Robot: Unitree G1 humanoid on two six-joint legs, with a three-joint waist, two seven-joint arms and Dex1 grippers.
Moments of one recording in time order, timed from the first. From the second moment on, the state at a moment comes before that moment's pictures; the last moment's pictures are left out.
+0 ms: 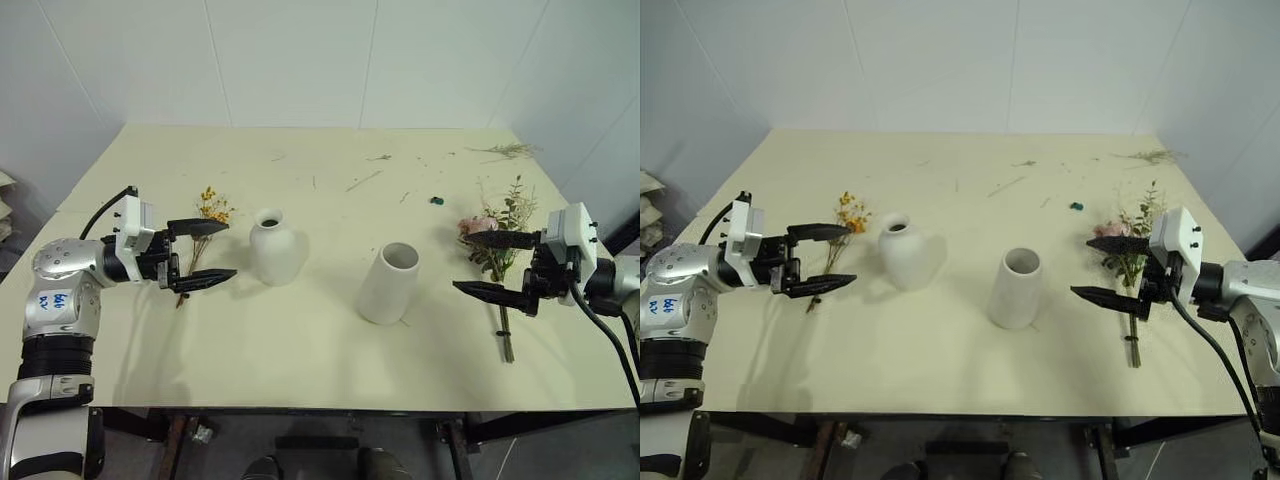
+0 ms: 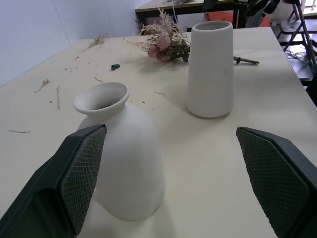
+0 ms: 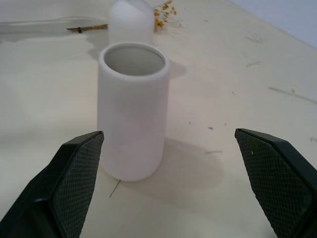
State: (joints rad) left arm -0.66 0.75 0.19 0.40 -0.47 0.05 -1.39; right arm -0.39 -0.93 -0.25 -0.03 0.55 0.35 1.21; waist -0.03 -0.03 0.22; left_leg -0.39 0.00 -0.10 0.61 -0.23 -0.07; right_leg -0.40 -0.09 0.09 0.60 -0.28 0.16
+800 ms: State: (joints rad) left arm -0.69 0.79 0.18 0.08 -0.61 0.36 -1.43; right arm -0.77 -1.08 0.08 0.18 0.39 1.25 0.87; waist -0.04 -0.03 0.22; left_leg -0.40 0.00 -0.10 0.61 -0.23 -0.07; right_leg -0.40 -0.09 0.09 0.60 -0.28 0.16
